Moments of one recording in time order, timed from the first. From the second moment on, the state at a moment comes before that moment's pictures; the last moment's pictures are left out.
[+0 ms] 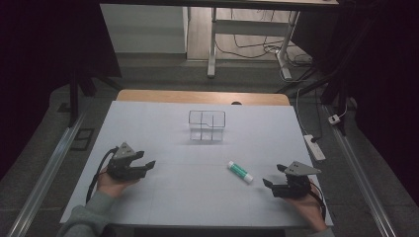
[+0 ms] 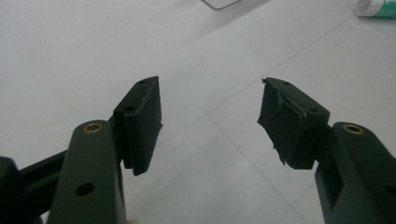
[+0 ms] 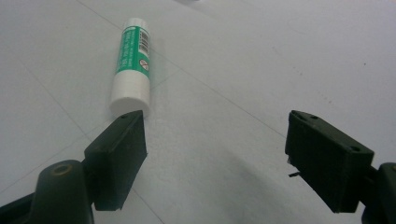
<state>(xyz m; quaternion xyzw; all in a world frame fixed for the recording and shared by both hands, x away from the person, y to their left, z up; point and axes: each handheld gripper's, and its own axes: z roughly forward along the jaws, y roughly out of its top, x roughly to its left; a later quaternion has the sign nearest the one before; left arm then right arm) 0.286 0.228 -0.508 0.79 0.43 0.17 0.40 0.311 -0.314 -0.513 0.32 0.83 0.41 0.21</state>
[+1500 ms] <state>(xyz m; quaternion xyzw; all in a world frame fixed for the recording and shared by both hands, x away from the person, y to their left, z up) 0.280 0.222 -0.516 0.81 0.40 0.19 0.38 0.308 -0.280 -0.475 0.30 0.86 0.38 0.18</state>
